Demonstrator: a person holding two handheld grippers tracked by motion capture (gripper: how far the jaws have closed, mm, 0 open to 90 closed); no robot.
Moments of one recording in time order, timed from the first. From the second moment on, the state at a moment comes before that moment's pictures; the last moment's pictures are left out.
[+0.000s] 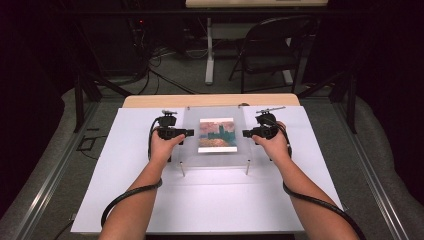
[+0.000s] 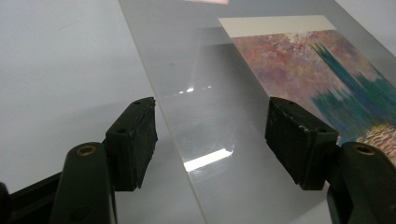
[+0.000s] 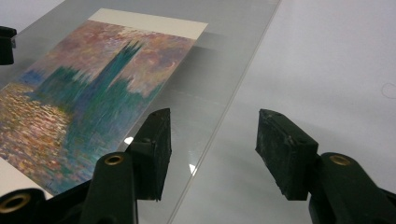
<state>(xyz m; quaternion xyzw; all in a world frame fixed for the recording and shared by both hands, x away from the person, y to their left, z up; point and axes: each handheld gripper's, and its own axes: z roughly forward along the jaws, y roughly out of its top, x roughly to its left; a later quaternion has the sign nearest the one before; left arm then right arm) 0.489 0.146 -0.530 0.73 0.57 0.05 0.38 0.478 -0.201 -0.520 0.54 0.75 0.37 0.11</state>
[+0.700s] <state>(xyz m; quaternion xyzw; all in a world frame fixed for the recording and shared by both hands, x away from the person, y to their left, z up) 0.495 0.147 -0.534 0.72 0.58 0.04 0.39 0.490 -0.186 -0.525 0.55 0.74 0.38 0.07</state>
